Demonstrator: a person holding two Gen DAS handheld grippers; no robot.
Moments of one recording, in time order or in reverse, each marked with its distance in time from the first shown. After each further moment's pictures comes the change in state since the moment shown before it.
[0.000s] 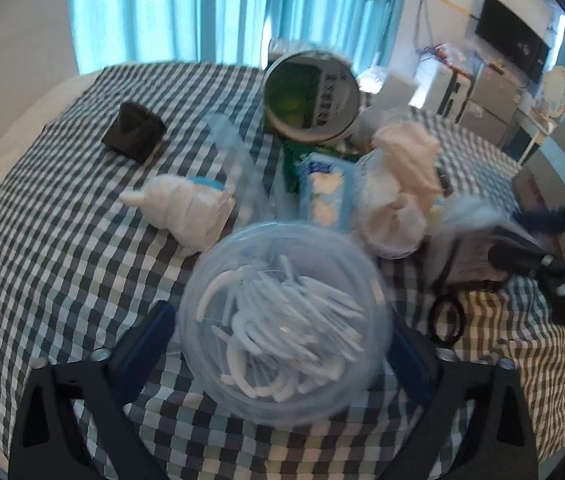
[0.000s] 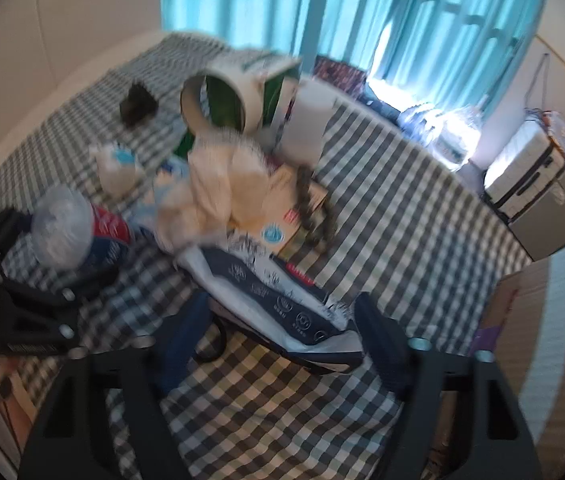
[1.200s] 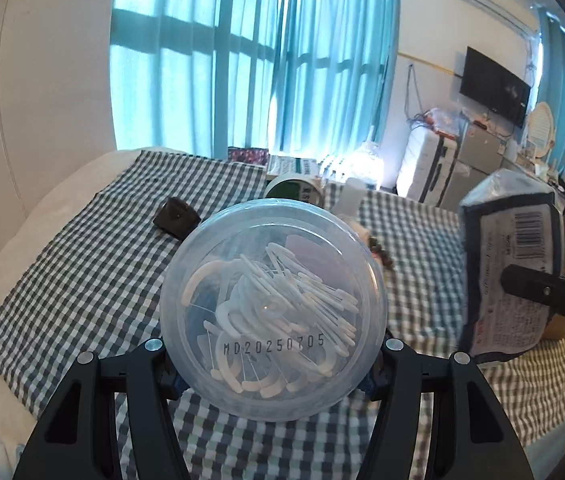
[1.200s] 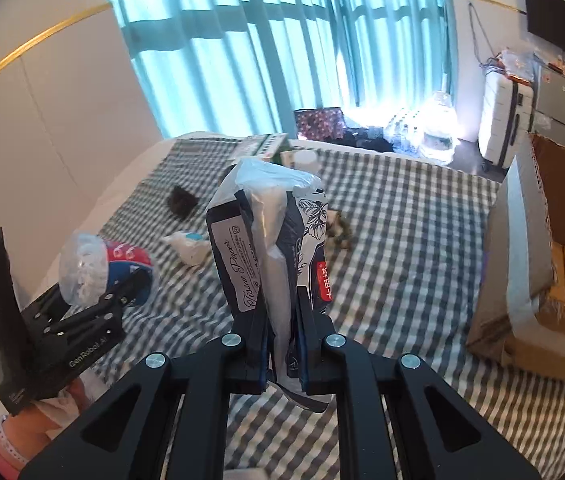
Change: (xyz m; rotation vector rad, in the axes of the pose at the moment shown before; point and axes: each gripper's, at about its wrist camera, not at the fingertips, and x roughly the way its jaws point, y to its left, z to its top) left arm -0.126 -0.012 -0.016 0.002 -0.305 0.007; right arm -0.118 0.022 -0.047 0.374 -0.325 0.144
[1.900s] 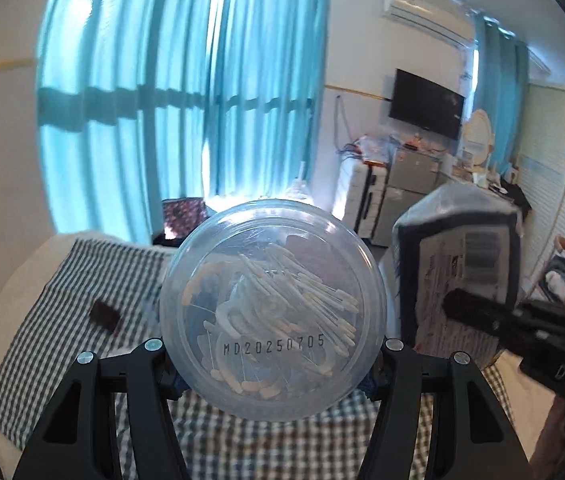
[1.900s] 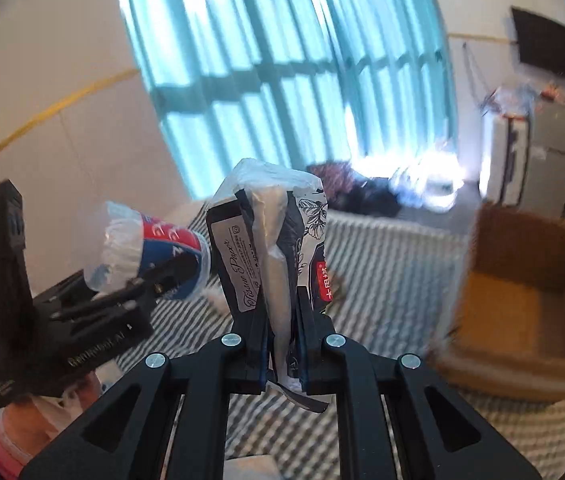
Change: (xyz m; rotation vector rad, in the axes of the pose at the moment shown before) left arm -0.079 -0.121 0.118 0.137 -0.108 -0.203; right arm -0.139 -0.034 0.036 0.010 -0.209 -0.002
